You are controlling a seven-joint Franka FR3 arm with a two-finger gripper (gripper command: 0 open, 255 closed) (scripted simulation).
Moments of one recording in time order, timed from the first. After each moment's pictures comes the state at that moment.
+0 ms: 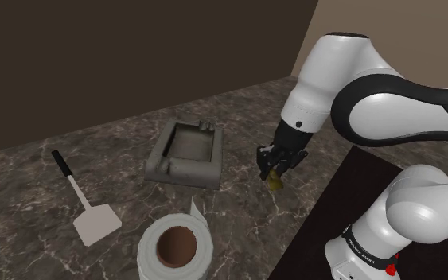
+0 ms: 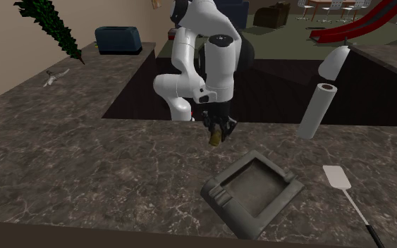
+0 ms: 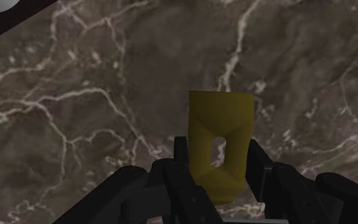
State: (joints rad) arm 0.06 -0.81 0.56 -2.67 0.46 1.97 0.68
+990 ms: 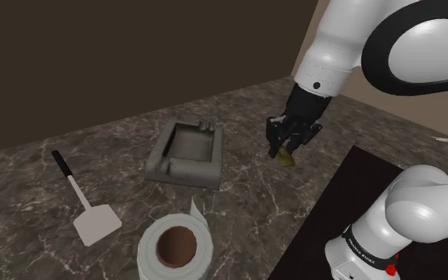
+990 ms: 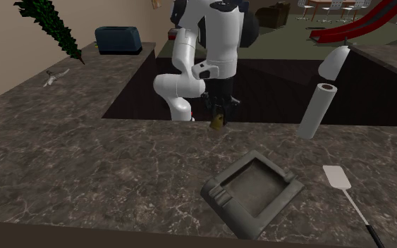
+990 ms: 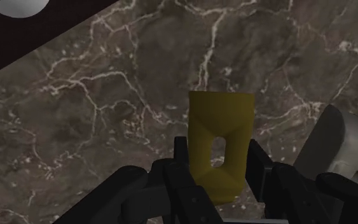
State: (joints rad) arm 0.04 -0.83 0.49 -2.49 0.39 1.77 0.70
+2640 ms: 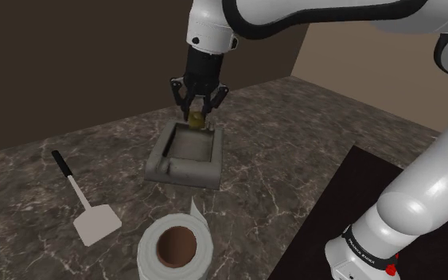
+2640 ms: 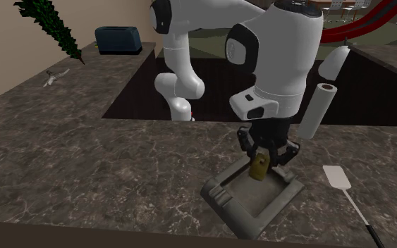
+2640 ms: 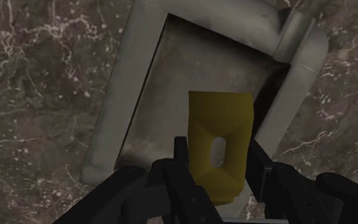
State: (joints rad) arm -0.16 0.02 0.81 -1.78 0.00 1.86 1.02
